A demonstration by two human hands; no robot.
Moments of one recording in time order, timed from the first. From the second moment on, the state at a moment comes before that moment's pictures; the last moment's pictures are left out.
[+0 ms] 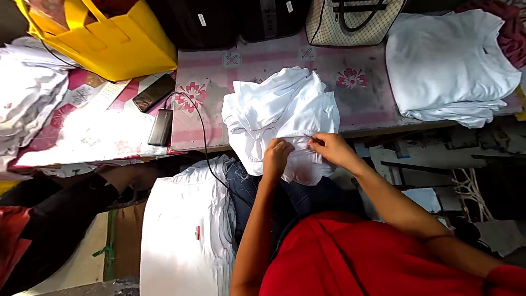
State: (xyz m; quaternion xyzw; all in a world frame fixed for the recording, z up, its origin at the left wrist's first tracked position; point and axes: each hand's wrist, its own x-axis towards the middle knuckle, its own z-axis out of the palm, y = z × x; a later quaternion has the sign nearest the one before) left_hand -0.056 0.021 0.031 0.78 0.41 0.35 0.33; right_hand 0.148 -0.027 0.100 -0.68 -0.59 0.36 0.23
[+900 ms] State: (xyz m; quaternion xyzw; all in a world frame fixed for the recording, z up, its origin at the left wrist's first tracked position) left_hand -0.055 -0.007 0.026 0.73 0.48 0.39 0.30; right_hand 0.131 -0.029 0.109 -0.52 -0.35 0.74 0.23
